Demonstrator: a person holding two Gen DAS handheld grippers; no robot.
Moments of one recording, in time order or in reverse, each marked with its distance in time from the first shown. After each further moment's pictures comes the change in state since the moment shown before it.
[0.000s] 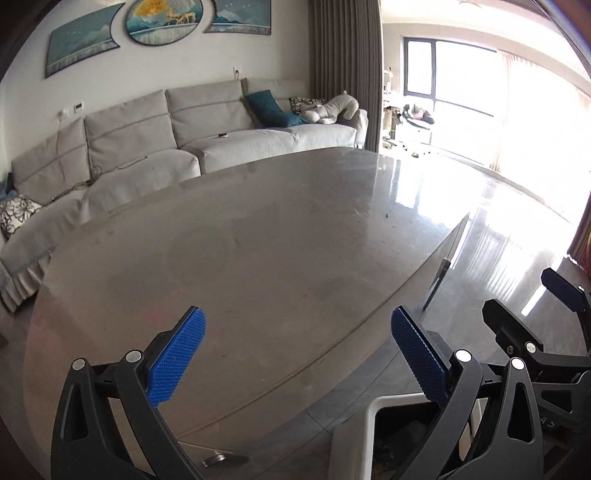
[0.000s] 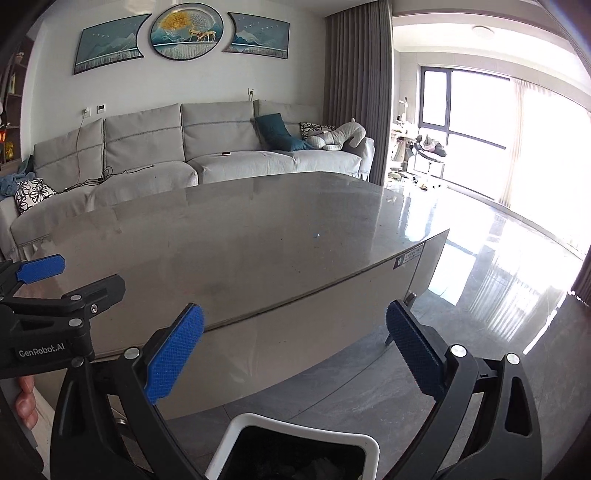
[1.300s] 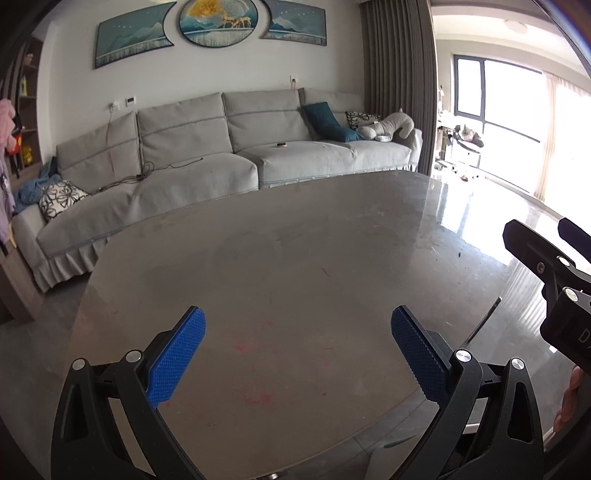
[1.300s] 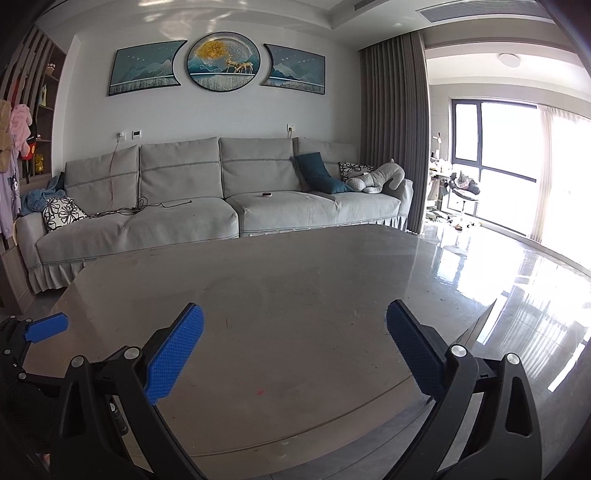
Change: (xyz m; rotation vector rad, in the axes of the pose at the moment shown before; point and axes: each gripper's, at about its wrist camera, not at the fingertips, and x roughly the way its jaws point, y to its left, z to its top) left arm -0.001 0.073 0.030 -0.101 -0.033 0.170; right arm 0.019 0.066 0.078 -0.042 -0.126 0.129
